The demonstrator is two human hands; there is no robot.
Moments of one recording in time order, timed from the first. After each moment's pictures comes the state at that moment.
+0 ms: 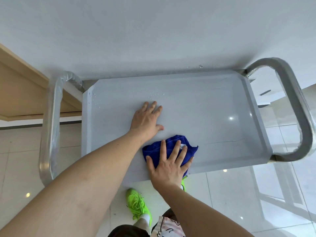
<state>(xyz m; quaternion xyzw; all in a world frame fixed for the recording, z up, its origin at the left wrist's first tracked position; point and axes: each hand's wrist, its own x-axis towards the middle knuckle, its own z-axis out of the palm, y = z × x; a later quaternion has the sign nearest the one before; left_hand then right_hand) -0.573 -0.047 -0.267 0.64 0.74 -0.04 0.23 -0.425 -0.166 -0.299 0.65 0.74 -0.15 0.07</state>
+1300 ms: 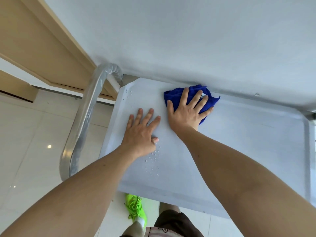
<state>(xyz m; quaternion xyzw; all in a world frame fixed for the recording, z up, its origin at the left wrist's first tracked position) -0.651 -0.107 -0.284 0.53 0.82 -0.04 0.21 -0.568 0.044 -0.312 0.57 0.82 -0.11 0.02</state>
